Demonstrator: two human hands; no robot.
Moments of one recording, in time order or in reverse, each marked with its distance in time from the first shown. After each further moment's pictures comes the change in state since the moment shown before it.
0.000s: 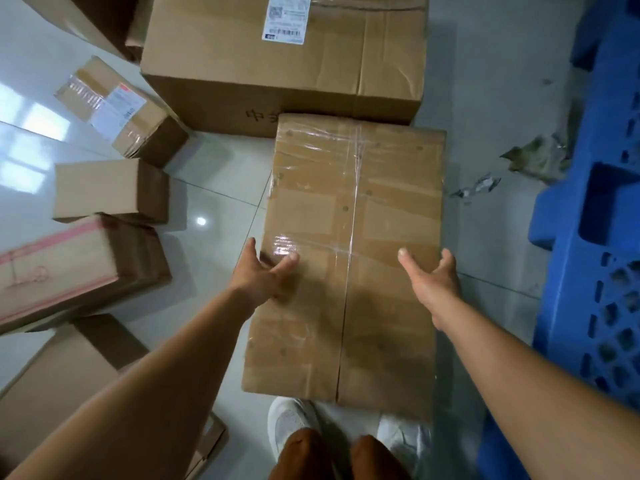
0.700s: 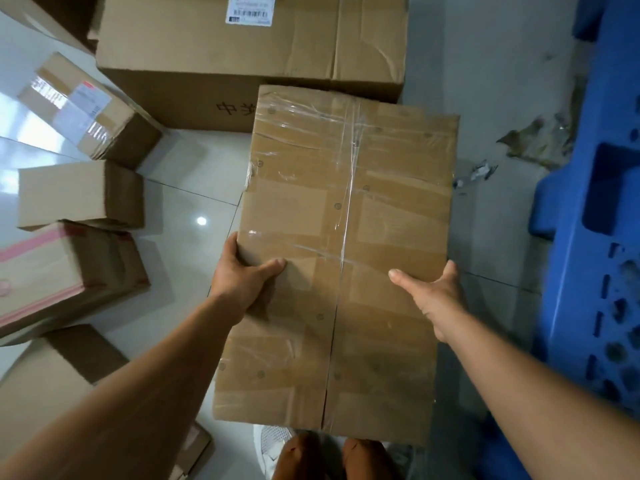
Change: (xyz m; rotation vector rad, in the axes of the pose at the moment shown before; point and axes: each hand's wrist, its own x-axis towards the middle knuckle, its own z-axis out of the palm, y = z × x) left_hand 0.012 0.002 0.030 -0.155 0.136 0.082; right_hand 0.028 0.028 -0.016 0.043 -0.029 0.098
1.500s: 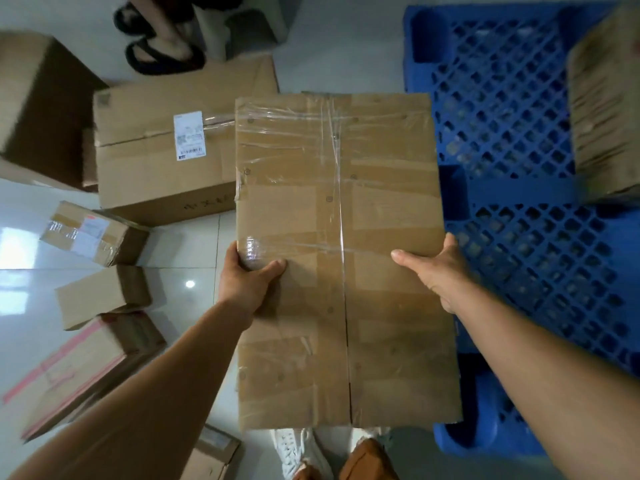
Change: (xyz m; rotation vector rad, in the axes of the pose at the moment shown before) left_hand -0.163 0.168 0.025 0.070 -0.141 0.124; right_hand -0.142 -0.050 -0.212 0.188 0.091 0.005
